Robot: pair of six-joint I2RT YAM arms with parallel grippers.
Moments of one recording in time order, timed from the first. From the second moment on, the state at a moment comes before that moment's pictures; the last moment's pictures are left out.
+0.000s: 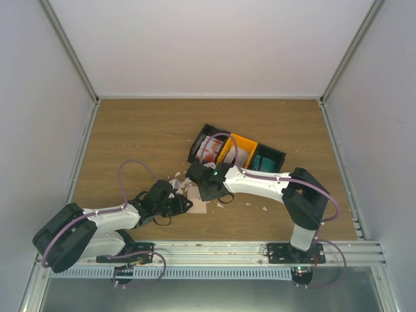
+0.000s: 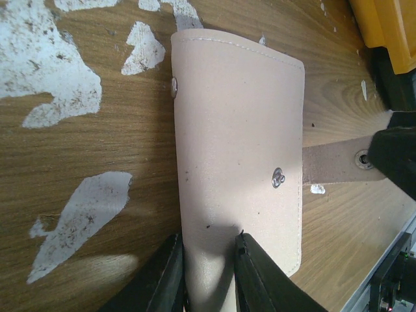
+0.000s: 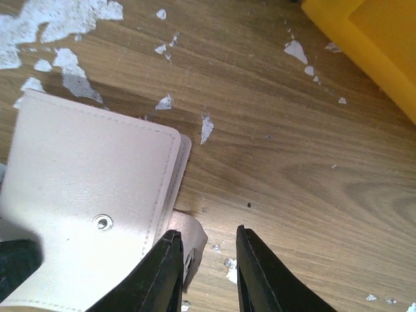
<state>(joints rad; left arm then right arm) -0.70 1.20 0.24 0.18 0.26 -0.95 1.05 1.80 1.25 -0.81 0.23 0.73</state>
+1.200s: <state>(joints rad) -0.70 1.10 0.24 0.08 0.18 -0.94 0.99 1.72 1.13 -0.53 0.01 0.66</state>
